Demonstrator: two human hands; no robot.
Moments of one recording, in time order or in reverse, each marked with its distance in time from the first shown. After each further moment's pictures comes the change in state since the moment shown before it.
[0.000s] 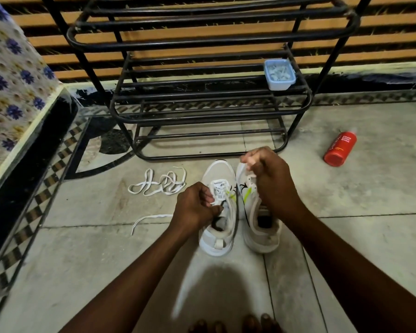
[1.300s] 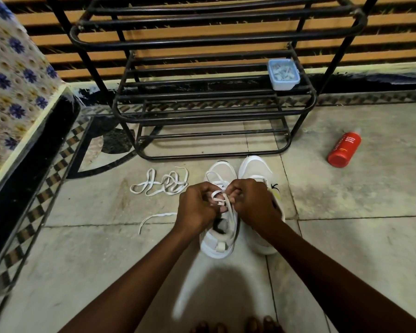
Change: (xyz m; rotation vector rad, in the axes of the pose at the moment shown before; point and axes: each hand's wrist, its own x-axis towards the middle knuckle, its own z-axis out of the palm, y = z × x) left_hand -0.006 0.009 0.000 -0.140 0.030 0.061; right_hand -0.021 0.017 0.038 -0.372 -0.258 0.232
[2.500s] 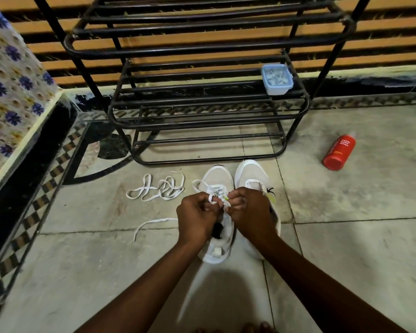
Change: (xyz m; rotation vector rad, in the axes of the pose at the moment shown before) left_hand -0.011 -0.005 0.022 -0.025 0.213 -0.044; right_hand -0.013 0.018 0.017 0.285 0.158 0.147
